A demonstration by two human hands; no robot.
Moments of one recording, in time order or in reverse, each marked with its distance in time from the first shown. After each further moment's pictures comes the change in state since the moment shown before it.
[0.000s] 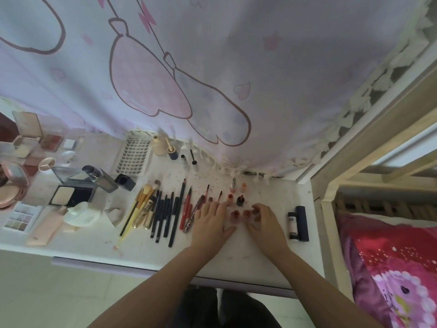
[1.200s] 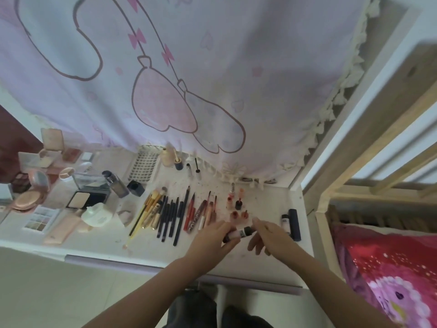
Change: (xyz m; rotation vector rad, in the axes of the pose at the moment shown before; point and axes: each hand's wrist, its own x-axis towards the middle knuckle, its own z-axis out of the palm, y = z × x) left_hand -0.045 0.016 -0.051 -0.281 -0.077 0.225; right_hand -0.046 -0.056 -0.062 0.223 -0.387 0.190
